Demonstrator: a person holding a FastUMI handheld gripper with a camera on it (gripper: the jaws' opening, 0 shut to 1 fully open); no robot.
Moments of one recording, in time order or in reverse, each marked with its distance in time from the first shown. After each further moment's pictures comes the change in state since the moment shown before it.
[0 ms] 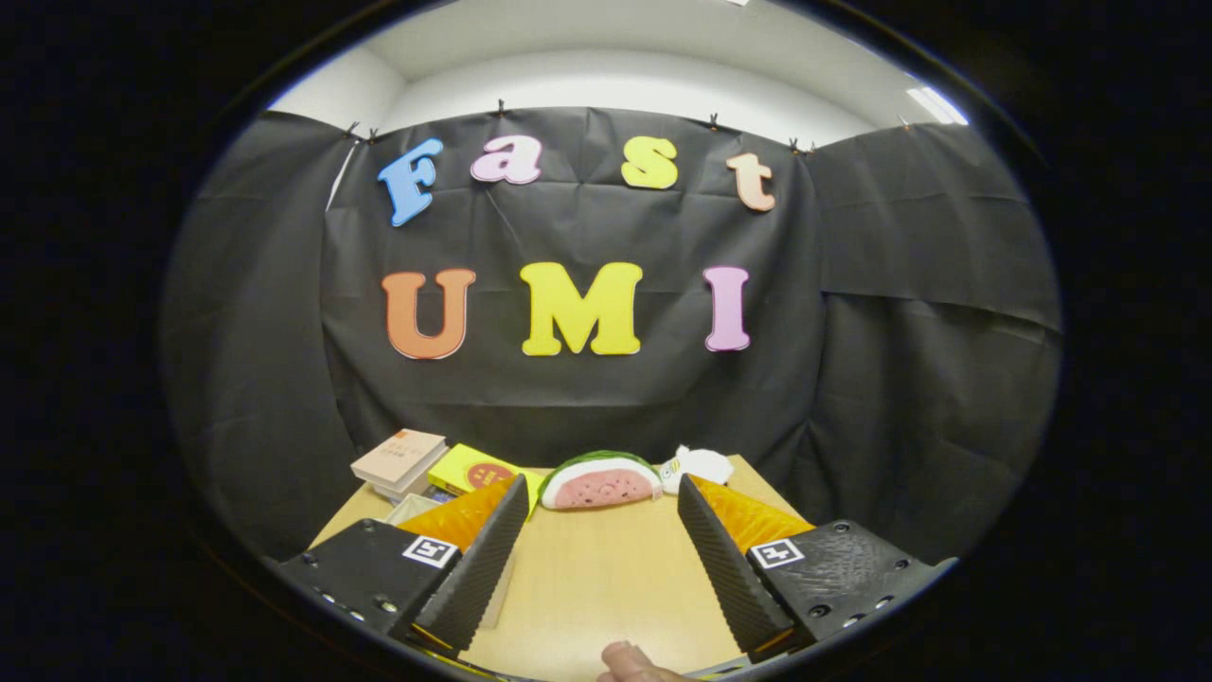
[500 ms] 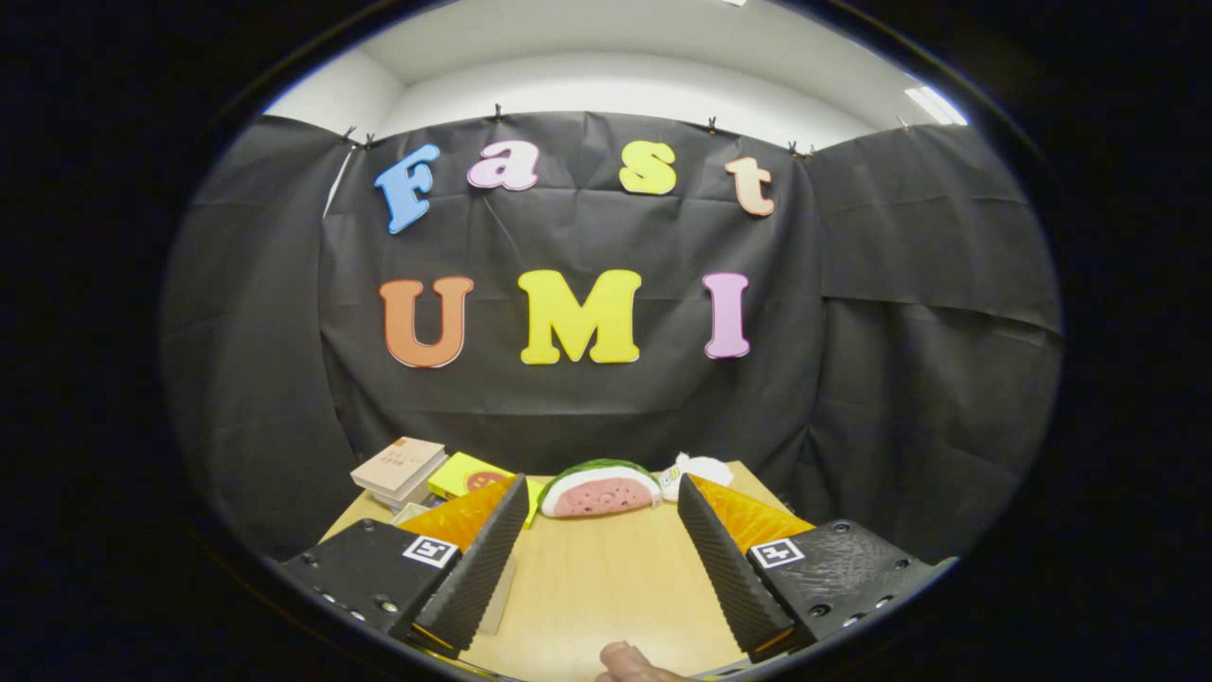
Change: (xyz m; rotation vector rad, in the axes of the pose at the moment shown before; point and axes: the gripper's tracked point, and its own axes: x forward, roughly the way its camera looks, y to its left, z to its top) arm 0.004 0.001 0.021 -0.013 -0.028 0.000
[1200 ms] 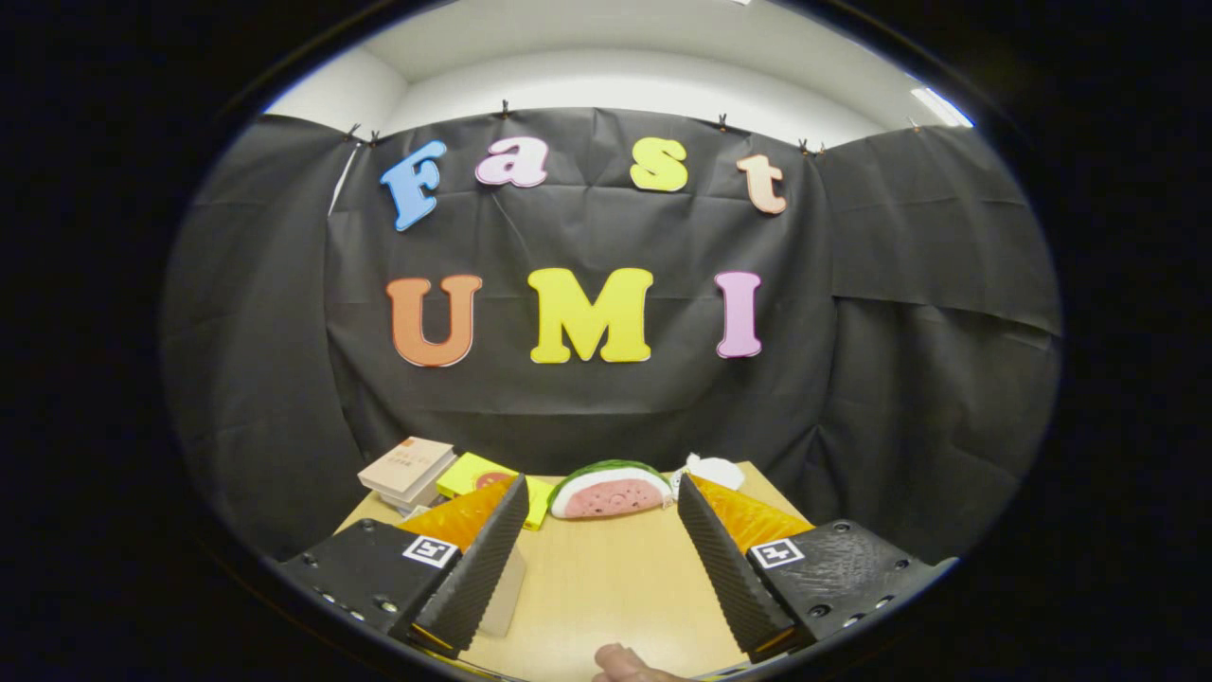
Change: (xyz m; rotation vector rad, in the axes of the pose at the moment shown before) arm 0.009 0.016 0.008 0.001 0.028 0.019
